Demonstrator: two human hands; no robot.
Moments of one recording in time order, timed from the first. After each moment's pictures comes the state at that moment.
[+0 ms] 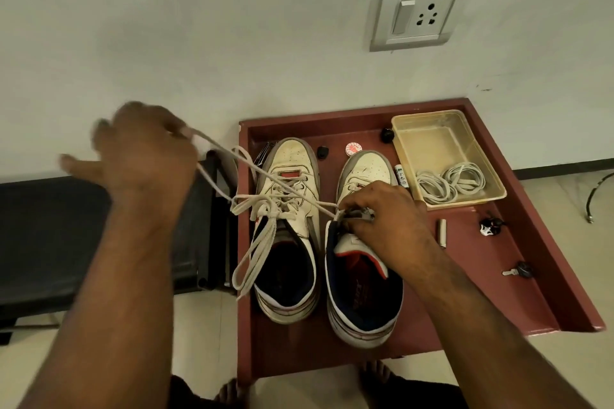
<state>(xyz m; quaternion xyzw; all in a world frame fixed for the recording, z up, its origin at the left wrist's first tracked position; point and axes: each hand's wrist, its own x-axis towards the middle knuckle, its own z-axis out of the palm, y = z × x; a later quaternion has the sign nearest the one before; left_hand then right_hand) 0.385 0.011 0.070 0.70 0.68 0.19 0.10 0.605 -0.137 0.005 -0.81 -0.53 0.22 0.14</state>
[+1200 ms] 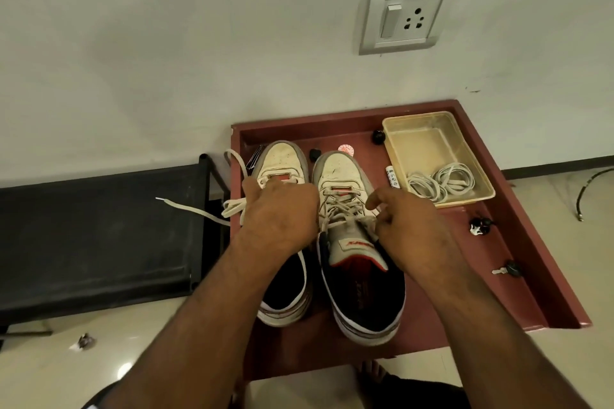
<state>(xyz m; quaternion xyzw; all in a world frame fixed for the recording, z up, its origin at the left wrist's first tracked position) 0.484 -0.059 0.029 0.87 0.46 -0.14 0.10 0.623 -0.156 0.014 -0.84 -0.44 0.25 0.18</state>
